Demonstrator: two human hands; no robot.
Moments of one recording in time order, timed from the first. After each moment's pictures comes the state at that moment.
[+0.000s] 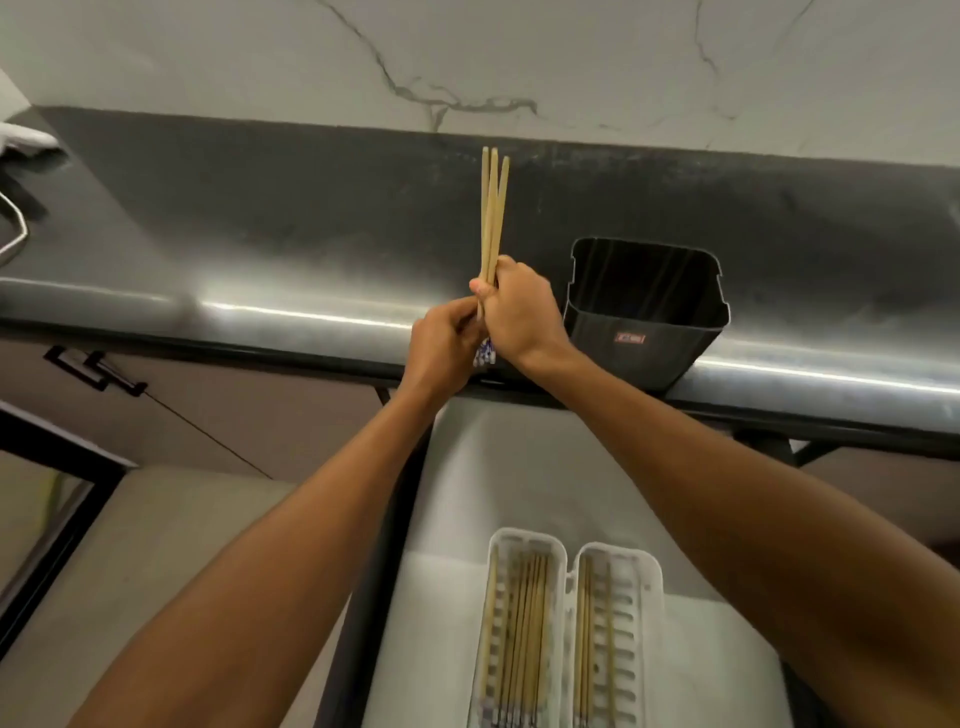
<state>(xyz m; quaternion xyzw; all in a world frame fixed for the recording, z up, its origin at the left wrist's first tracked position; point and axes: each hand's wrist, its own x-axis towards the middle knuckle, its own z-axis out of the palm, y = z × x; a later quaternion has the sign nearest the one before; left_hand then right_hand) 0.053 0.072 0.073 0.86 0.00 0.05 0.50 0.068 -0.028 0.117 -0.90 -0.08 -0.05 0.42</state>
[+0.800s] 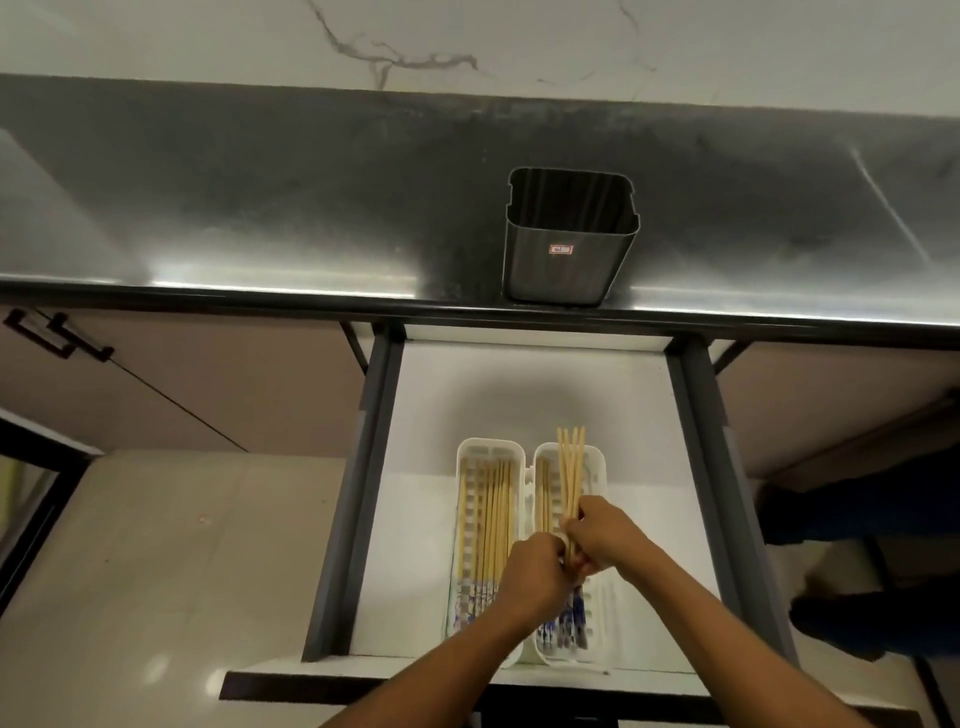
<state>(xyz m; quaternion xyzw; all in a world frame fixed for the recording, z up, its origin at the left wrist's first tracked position) -0.222 -0.047 -0.048 0.86 -0.02 -0.34 0.38 -0.188 -0.153 -0.015 -0.84 0.21 0.36 0.34</state>
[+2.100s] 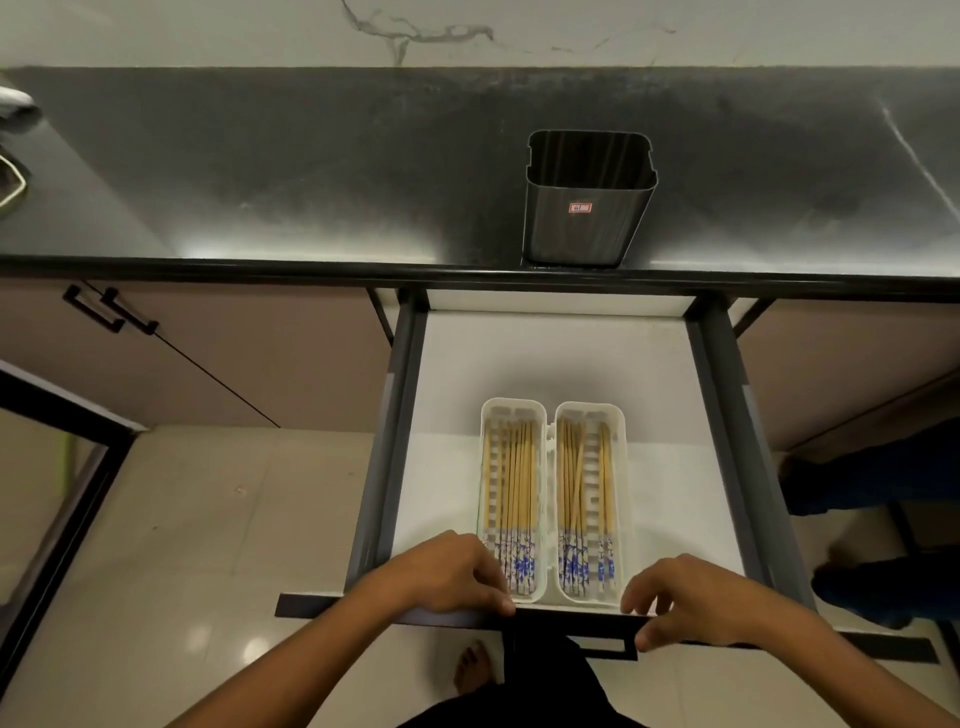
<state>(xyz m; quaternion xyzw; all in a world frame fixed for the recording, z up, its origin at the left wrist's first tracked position) -0.254 0.081 0.013 0.82 -0.18 -0.48 0.27 -0.288 -0.209 0.015 -0.83 -0.09 0.50 0.24</state>
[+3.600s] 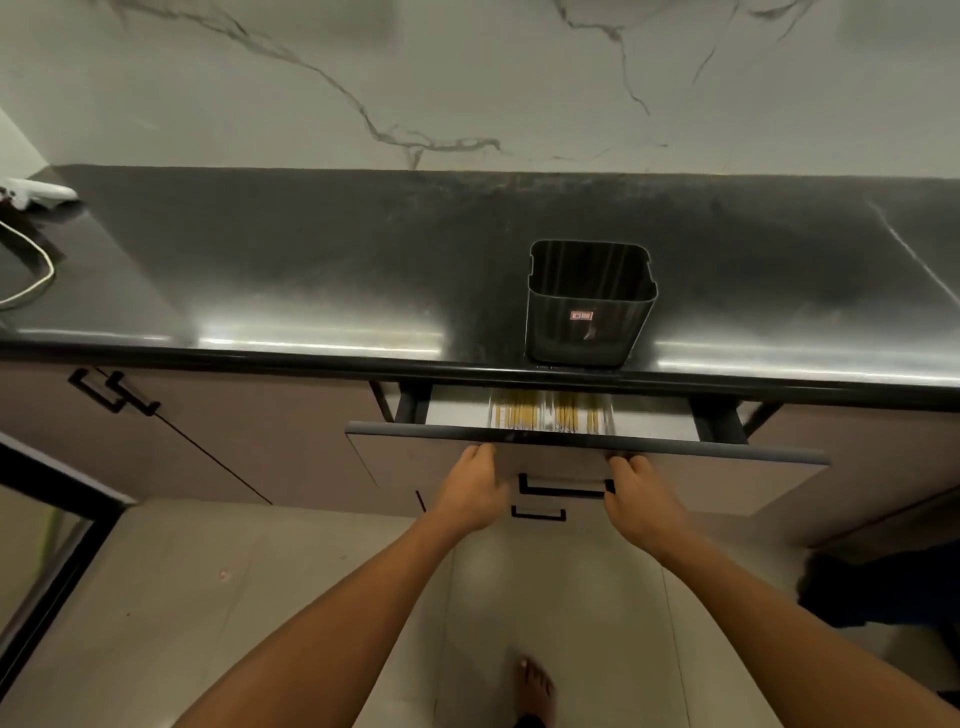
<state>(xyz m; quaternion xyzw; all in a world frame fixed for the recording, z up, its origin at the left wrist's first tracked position) -0.090 0.031 0.004 0.93 -0.02 -0.19 0.33 -0.108 -0.188 -0.022 -0.98 0.04 0.11 0.17</state>
